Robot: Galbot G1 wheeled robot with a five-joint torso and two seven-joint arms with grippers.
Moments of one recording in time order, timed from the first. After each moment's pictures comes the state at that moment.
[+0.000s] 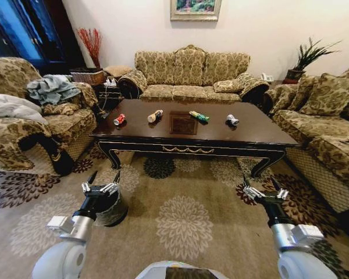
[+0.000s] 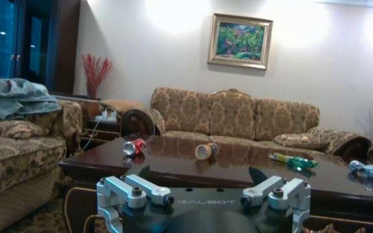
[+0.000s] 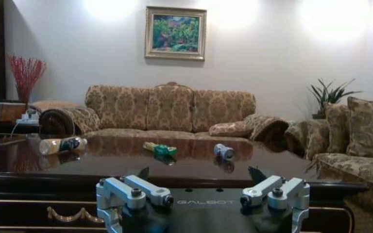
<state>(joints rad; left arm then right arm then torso) 1.74 -1.46 -0.90 -2.34 -0.42 0.10 0.20 -1.78 1.37 0.83 2.38 0.31 -0.09 -0.01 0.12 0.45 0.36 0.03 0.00</state>
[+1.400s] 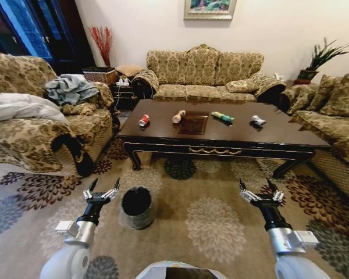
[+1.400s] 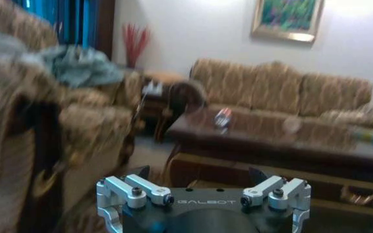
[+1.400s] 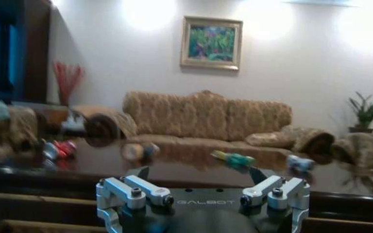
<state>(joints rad) 1.74 -1.47 -0.84 -2.16 -0.37 0.08 0.17 -1.81 1.38 0.80 2.35 0.28 0.05 -0.05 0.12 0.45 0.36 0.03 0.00</state>
